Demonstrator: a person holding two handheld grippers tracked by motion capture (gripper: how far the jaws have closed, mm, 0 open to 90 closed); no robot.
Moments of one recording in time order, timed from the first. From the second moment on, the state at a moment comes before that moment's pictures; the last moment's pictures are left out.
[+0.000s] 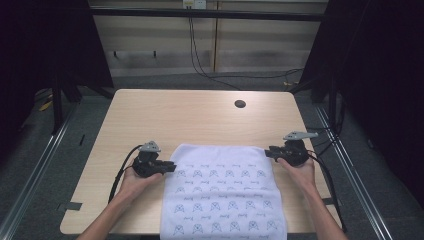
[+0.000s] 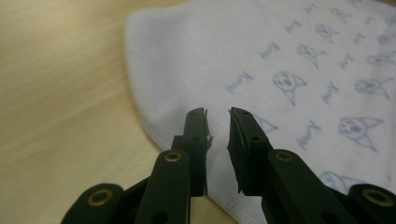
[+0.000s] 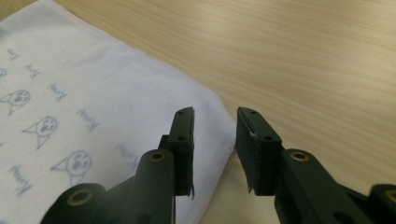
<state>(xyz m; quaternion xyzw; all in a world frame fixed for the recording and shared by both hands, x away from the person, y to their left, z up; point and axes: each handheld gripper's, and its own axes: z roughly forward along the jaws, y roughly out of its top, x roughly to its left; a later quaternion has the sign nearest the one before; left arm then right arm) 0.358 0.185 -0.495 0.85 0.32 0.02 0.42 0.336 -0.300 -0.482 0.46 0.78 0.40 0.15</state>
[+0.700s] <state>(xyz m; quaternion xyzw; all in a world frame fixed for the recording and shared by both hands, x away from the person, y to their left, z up) 0.407 0.176 -0.502 0.83 0.36 0.03 0.43 0.370 -0.291 -0.507 0.46 0.79 0.38 0.12</state>
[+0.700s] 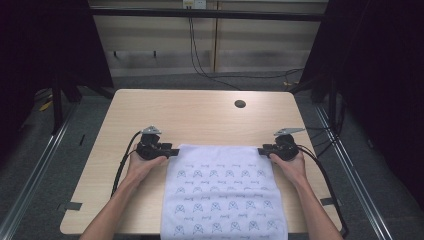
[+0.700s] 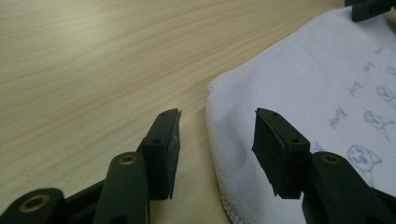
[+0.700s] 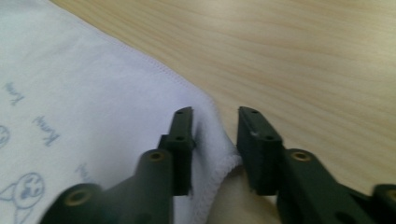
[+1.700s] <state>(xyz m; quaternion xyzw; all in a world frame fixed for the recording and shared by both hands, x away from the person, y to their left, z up) 0.404 0.183 -0.410 0.78 0.32 0.06 0.54 0.347 -0.310 -0.397 0.44 0.73 0.49 0.17</state>
